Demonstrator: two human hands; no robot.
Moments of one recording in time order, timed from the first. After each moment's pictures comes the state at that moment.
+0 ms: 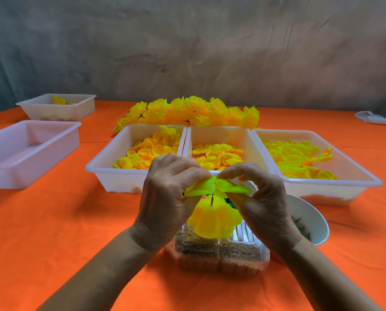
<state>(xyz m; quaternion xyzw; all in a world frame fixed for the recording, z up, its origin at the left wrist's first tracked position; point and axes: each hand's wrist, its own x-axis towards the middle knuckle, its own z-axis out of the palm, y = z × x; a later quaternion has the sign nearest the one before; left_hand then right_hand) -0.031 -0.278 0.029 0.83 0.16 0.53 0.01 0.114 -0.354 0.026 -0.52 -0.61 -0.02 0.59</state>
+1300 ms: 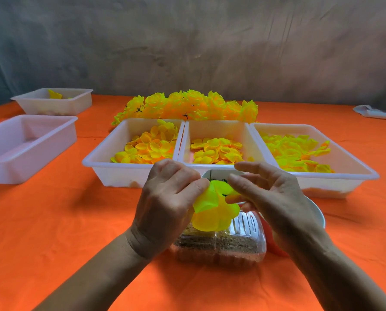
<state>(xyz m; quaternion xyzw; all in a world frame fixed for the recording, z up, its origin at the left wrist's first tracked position) -0.037 -0.285 0.014 0.85 0.14 0.50 -0.14 0.115 -0.382 0.036 -0.58 -0.43 0.28 0.63</state>
